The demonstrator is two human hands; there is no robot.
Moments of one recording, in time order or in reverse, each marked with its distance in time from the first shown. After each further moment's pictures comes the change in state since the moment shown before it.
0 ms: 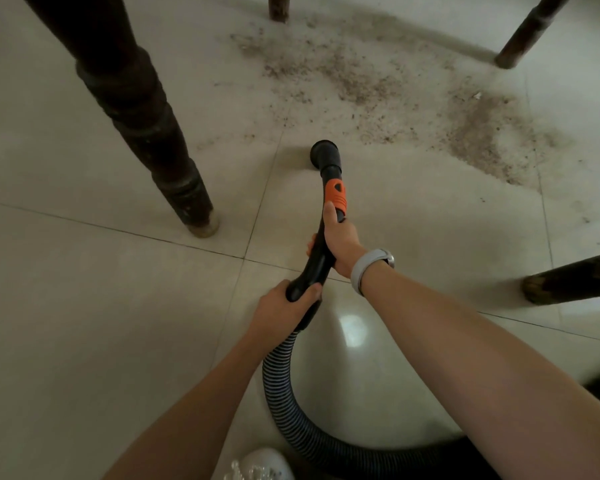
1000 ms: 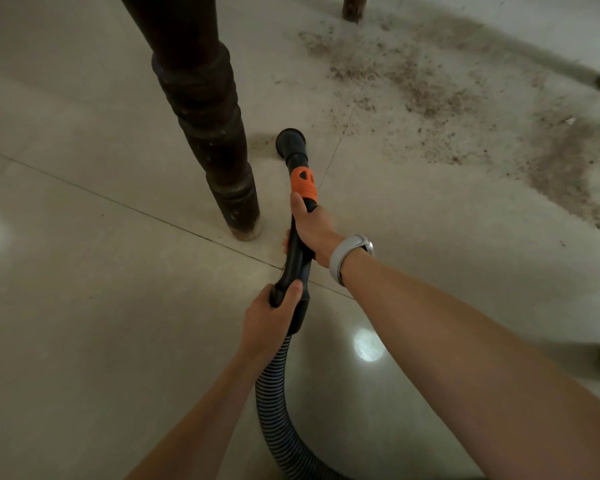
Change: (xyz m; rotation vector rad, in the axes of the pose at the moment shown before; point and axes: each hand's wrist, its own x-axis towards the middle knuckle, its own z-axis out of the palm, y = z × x) left_hand 0.013 -0.021 -0.042 -0.260 0.343 -0.127; right_hand 0.021 -0.016 0.106 -0.321 -0.290 -0.027
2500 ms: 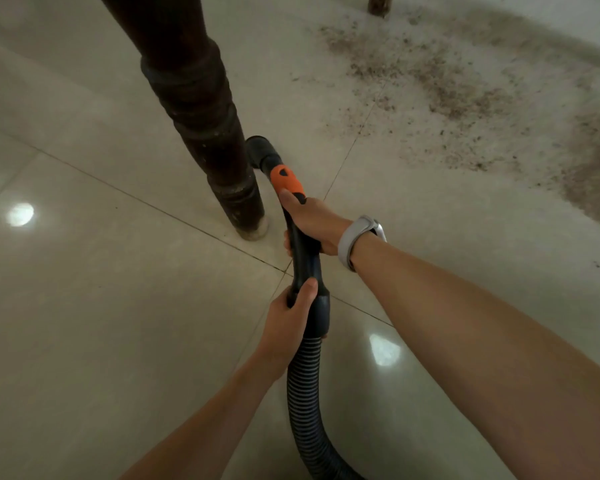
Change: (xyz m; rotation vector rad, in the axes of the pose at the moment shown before) left_hand -0.016 0.033 0.028 -0.328 -0.080 -0.146; right_hand -0.001 -0.026 -0.010 -0.231 -0.270 0.011
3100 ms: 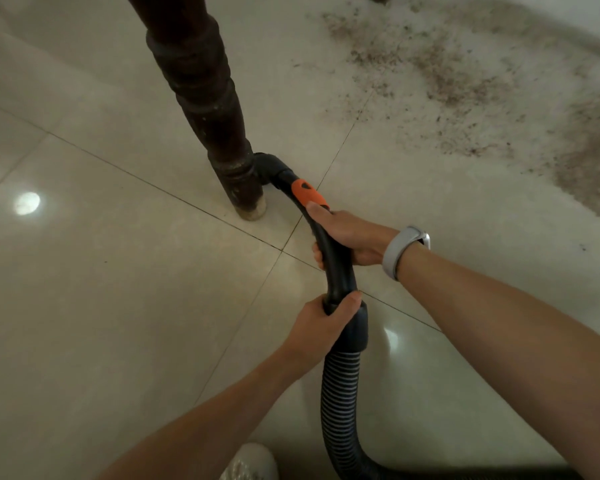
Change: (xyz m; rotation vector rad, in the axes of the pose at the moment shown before) left_hand -0.040 -0.019 0.031 0.188 -0.201 0.032; right_hand -0.047 0.042 -0.035 0.016 -0.128 0.090
